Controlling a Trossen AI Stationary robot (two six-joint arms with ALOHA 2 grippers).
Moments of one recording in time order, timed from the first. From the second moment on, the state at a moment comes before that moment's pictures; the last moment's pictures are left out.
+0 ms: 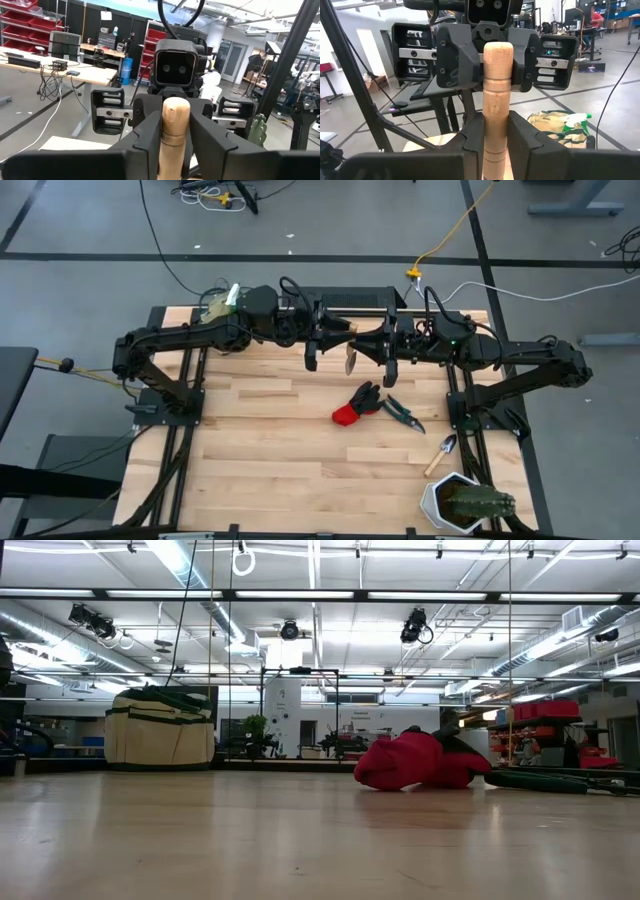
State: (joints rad) left arm 0.14 1.55 1.53 0.14 0.19 -0.25; right arm -0.04 1.15 1.14 0.04 0.04 0.15
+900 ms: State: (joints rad) left arm 0.14 1.55 1.53 0.14 0.19 -0.21; right arm -0.04 1.15 1.14 0.04 0.05 0.15
